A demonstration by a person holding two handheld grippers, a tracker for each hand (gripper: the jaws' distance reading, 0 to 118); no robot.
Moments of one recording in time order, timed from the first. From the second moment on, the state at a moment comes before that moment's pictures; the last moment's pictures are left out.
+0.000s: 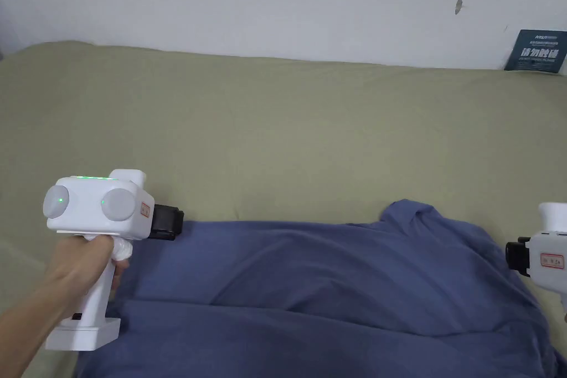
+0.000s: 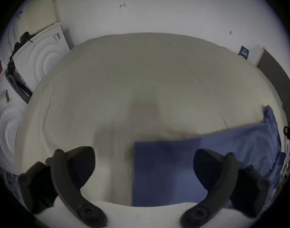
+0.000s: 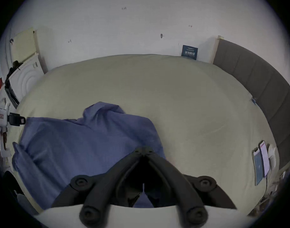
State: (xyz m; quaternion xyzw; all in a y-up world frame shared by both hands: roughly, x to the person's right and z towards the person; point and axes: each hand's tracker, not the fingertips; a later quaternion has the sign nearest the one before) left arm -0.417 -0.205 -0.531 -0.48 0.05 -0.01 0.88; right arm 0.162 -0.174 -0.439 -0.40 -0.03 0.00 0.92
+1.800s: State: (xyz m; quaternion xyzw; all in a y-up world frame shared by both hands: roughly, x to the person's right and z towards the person) left arm -0.431 -0.133 -0.273 -0.40 -0.02 0.00 0.92; right arm 0.186 -0.118 -0.238 -0.38 0.03 -0.04 0.92
